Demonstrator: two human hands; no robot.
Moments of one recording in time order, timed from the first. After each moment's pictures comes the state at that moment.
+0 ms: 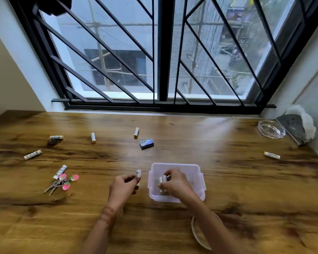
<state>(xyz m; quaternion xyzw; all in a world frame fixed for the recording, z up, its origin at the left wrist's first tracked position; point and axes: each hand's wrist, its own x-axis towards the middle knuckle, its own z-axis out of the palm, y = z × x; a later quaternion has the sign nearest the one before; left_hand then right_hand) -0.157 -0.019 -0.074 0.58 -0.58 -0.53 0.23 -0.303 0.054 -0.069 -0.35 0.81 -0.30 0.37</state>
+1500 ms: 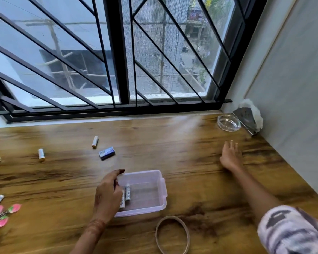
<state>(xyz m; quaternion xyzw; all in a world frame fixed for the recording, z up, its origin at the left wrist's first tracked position) -0.230 -0.003 -0.086 0.44 -0.80 -0.30 0.28 -0.590 0.150 -0.104 -0.23 0.97 -0.07 0.05</state>
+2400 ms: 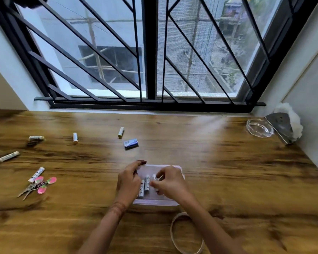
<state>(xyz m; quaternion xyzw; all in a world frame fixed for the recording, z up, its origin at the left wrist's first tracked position) -0.230 0.001 -0.082 0.48 -0.75 -0.36 0.29 -0.339 0.074 -0.057 -0.41 0.78 -0.33 0.34</state>
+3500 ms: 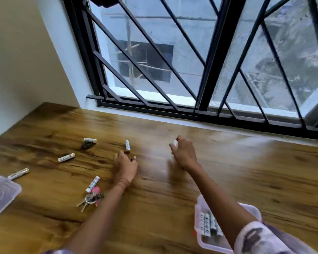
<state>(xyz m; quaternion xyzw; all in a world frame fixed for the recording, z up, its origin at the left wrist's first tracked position) -0.127 -0.188 -0.083 0.69 -0.62 -0.28 0.24 -0.303 -0.158 -0.065 -0.50 0.81 -0.28 0.13</state>
